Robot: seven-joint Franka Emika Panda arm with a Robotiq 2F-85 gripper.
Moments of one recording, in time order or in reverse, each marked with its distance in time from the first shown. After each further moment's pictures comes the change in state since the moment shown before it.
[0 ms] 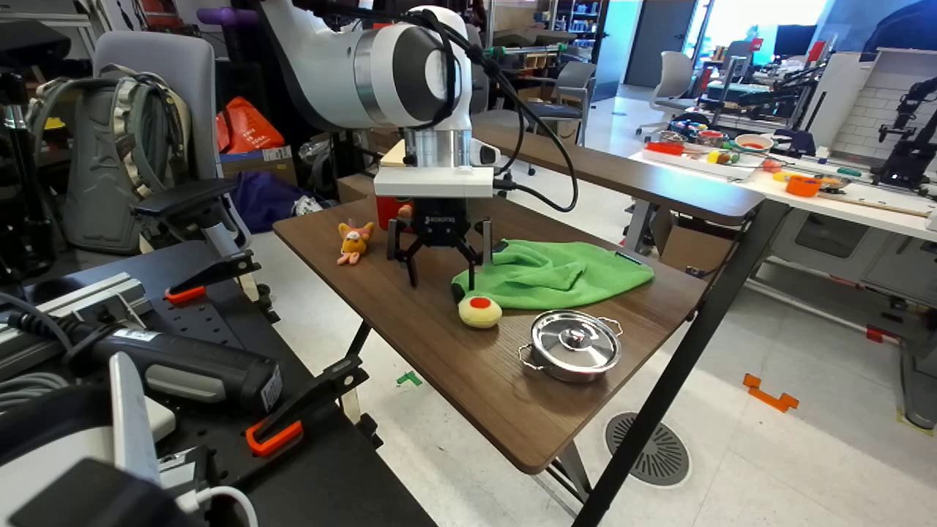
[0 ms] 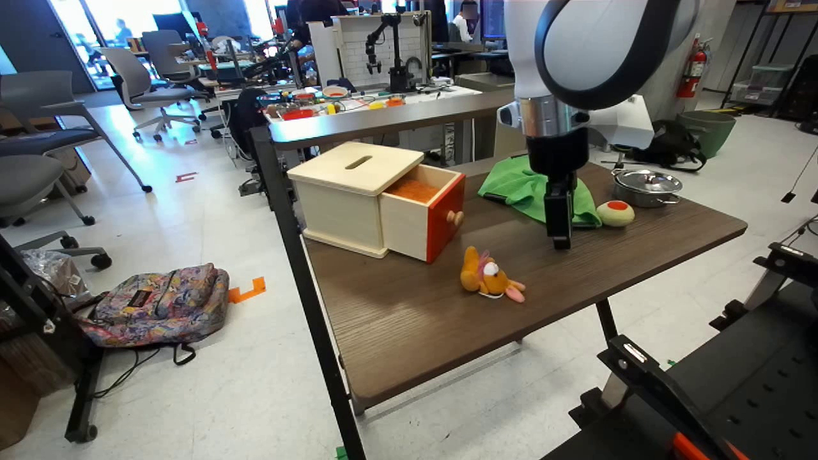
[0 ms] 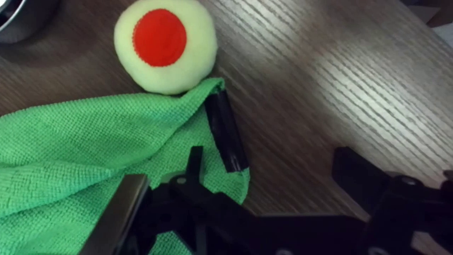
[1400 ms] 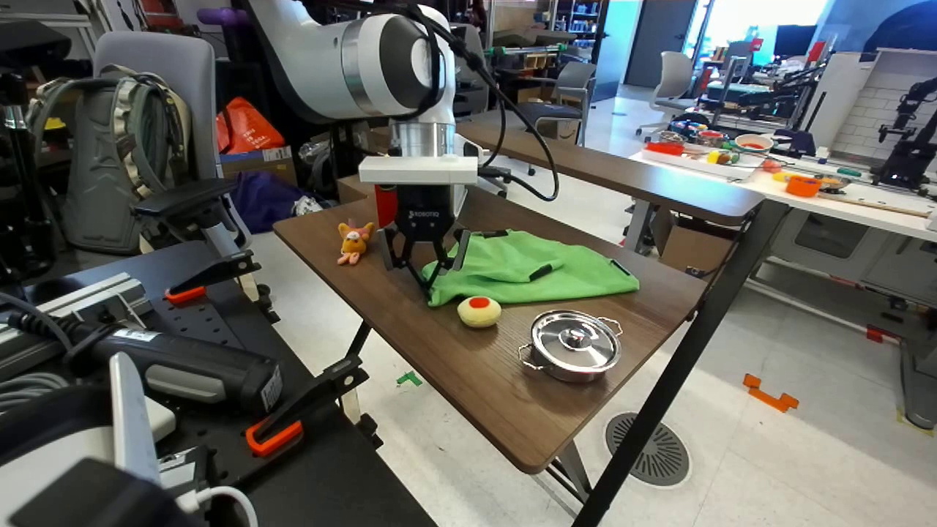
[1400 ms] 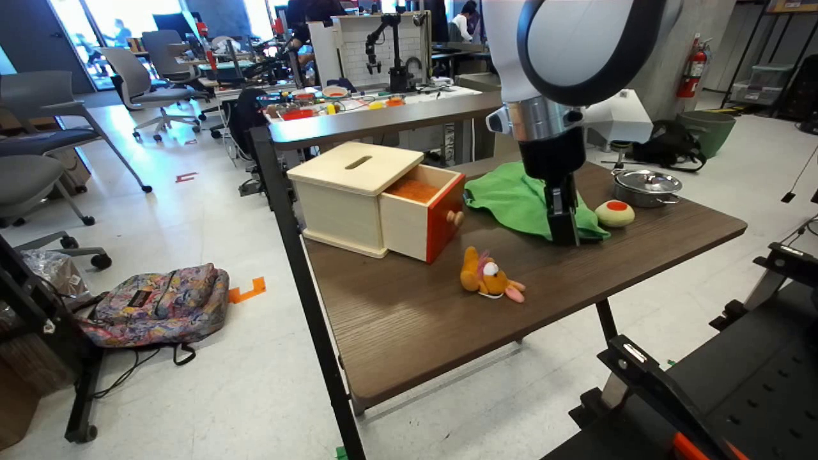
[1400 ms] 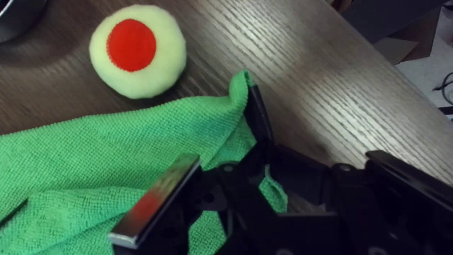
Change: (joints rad) arm 0.060 -0.020 -0.010 -0.008 -0.005 -0.095 -0.006
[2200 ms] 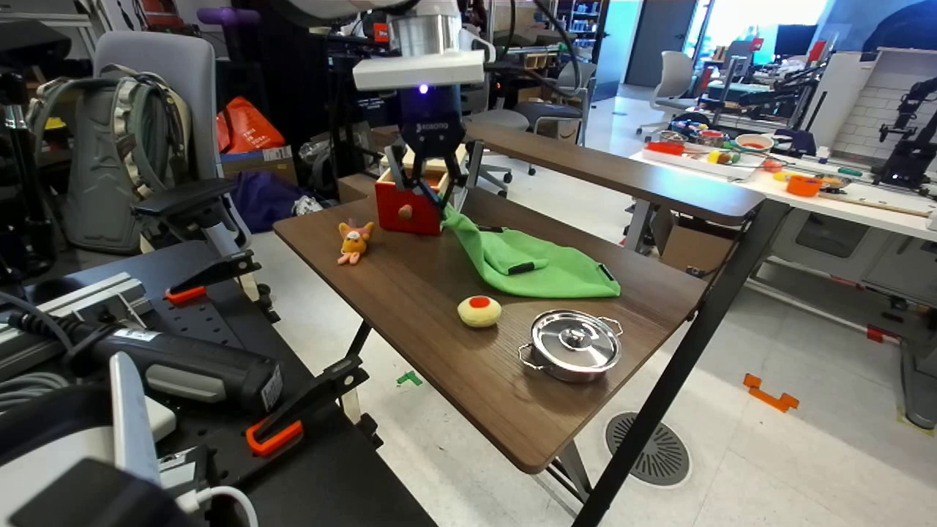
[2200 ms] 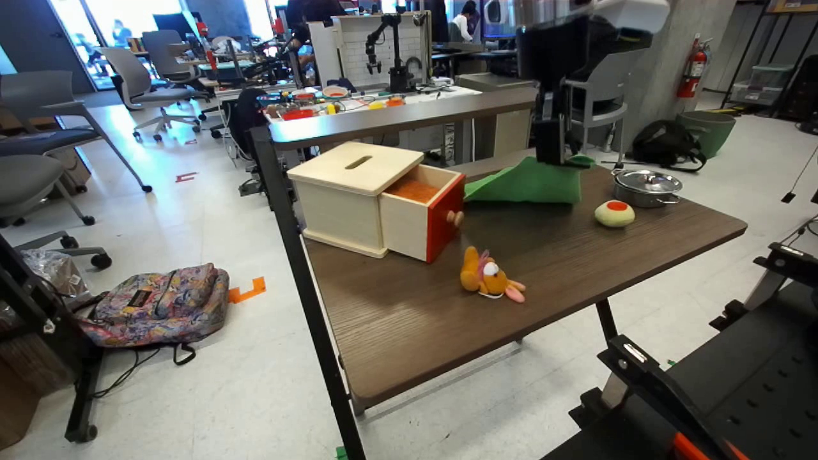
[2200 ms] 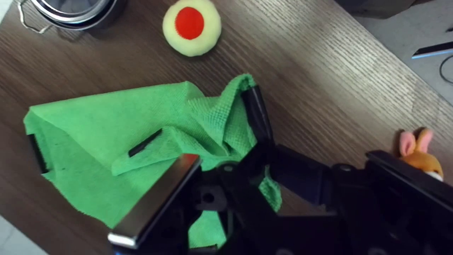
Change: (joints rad) arm -0.019 -0.240 0.024 -0.068 0.080 -0.001 -0.009
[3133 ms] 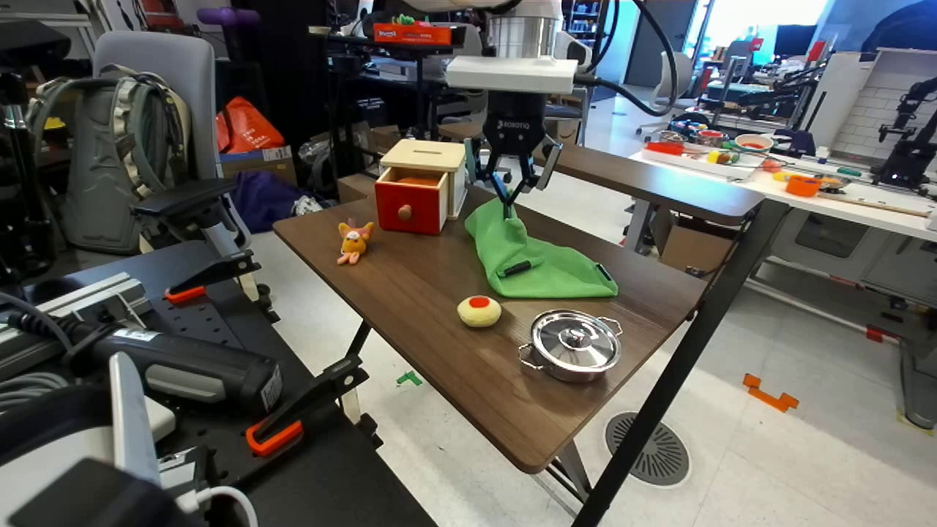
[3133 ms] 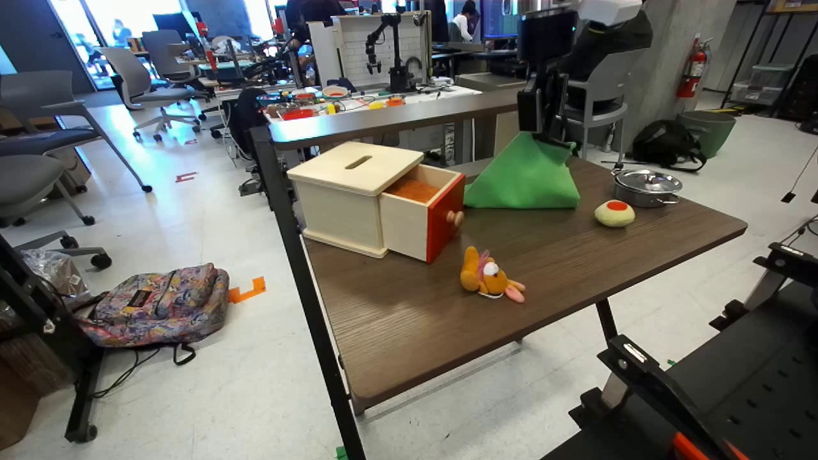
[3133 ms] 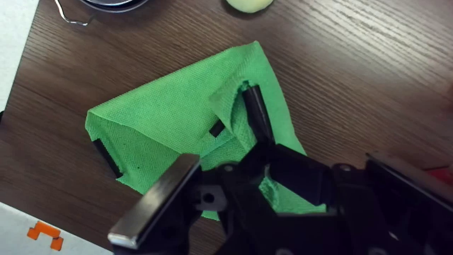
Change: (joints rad) arm -0.107 0.216 -0.002 0.378 0.188 -0.152 -0.051
